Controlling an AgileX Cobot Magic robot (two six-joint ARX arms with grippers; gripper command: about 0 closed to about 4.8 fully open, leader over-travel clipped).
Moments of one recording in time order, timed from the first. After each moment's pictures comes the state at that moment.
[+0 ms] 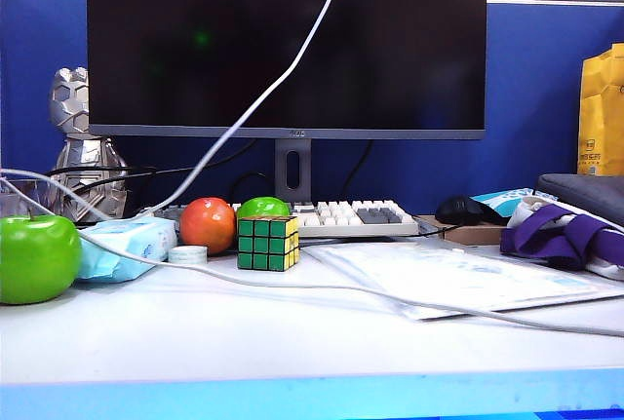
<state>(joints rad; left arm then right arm) -0.44 1.58 1.31 0.79 1.15 -1.21 0.51 1.17 1.59 -0.91 -0.59 -0.12</state>
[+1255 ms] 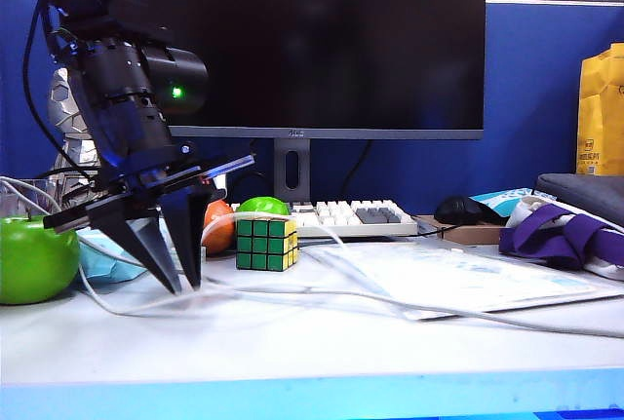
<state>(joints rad) -0.44 1.88 1.31 -0.83 0.33 -0.36 0.51 1.15 1.59 -0.92 -0.59 -0.12</state>
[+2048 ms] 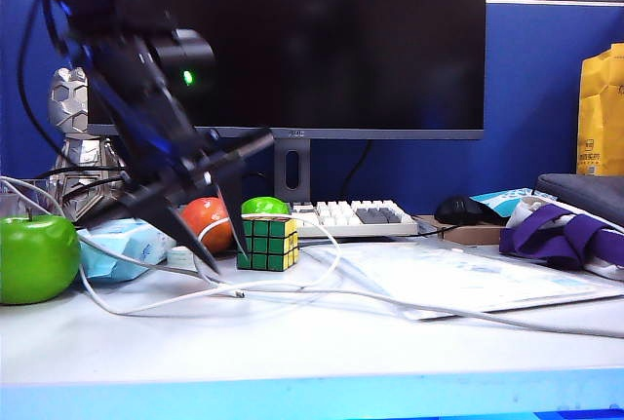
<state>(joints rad) -0.44 1.89 1.32 -0.66 0.40 -0.76 0.51 1.15 1.59 -0.92 -0.59 -0.12</state>
